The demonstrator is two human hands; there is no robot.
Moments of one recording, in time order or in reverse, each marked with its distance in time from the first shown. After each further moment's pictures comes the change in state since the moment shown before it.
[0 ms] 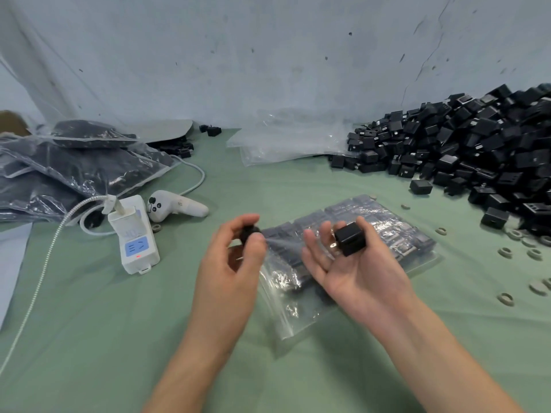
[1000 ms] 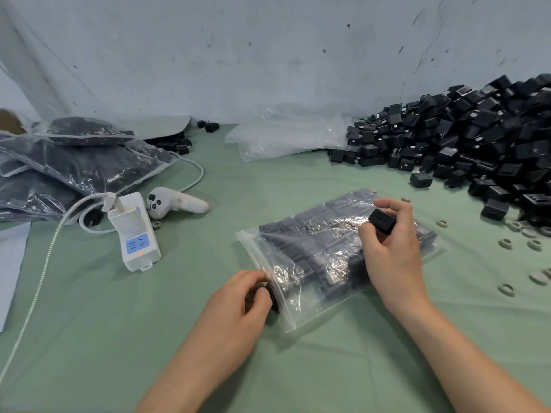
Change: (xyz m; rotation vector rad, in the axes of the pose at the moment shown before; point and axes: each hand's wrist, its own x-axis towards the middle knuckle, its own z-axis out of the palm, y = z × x) left_hand -0.023 -0.025 -0.027 0.491 -0.401 -0.106; right_hand 0.019 -0.018 -0.047 -1.255 0.365 -0.842
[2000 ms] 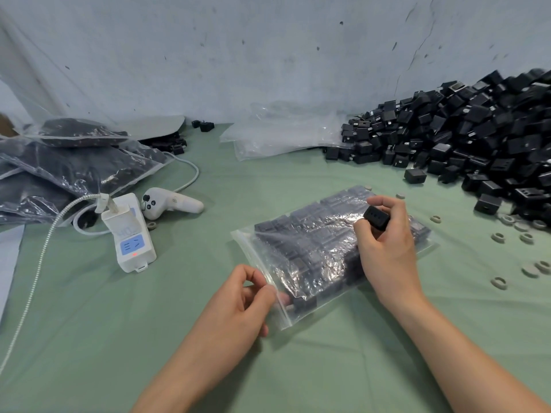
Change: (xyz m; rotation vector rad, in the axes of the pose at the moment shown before) left_hand -0.005 0.014 0.000 -0.348 -0.123 -0.159; right_hand 0.000 -0.004 -0.002 -0.002 0.005 -0.002
